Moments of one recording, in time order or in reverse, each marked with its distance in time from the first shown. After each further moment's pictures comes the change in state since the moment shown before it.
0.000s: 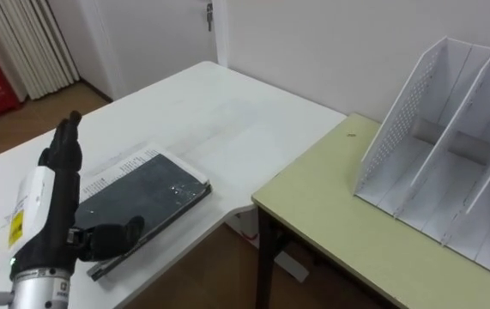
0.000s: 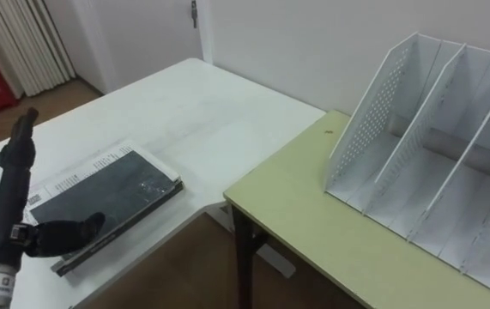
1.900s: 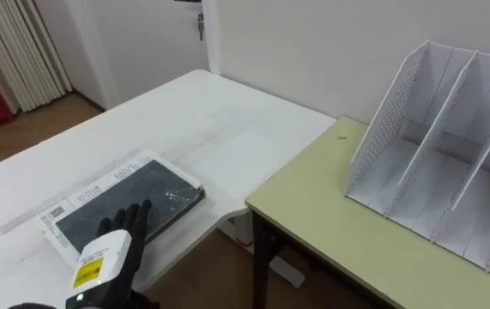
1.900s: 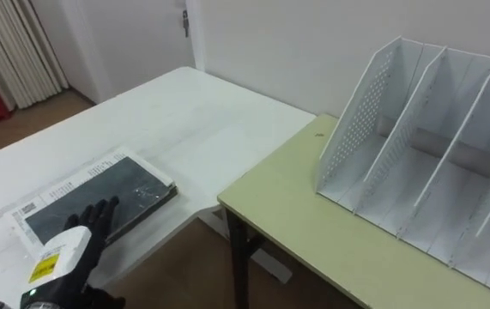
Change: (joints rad) left arm 0.007 0.009 -0.170 0.272 0.359 0.098 -0.166; right arm 0.006 -0.003 0.003 -0.072 -0.009 0.066 0.037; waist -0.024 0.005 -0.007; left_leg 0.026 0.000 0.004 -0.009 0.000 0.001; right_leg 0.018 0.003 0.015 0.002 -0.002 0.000
